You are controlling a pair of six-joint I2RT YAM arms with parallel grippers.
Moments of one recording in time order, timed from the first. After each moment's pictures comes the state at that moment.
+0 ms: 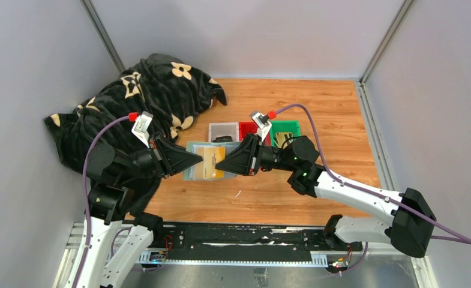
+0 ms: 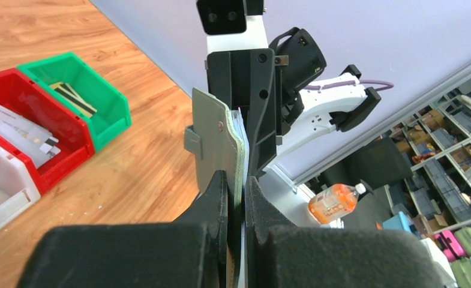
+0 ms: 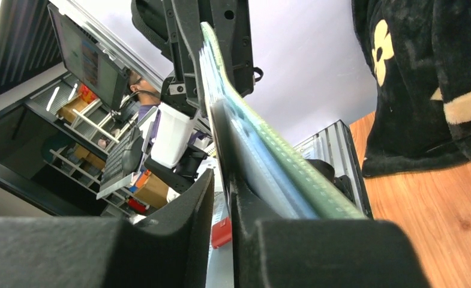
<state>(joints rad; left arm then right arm) -0.25 0.55 0.88 -0.17 0.91 -0.82 0.96 1.16 0.77 0.75 -0.57 0.98</state>
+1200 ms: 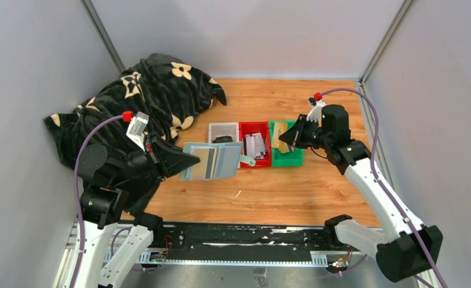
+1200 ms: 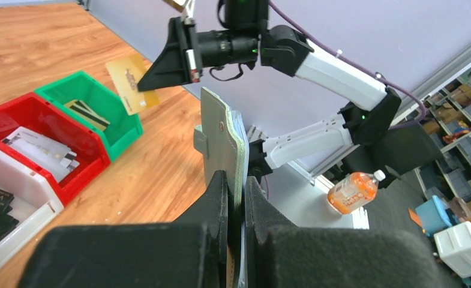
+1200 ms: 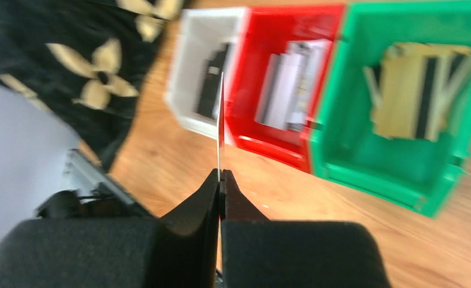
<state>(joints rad) -0.25 0.55 0.97 -0.25 0.93 -0.70 0.34 1.00 0.95 -0.37 -0.43 0.51</state>
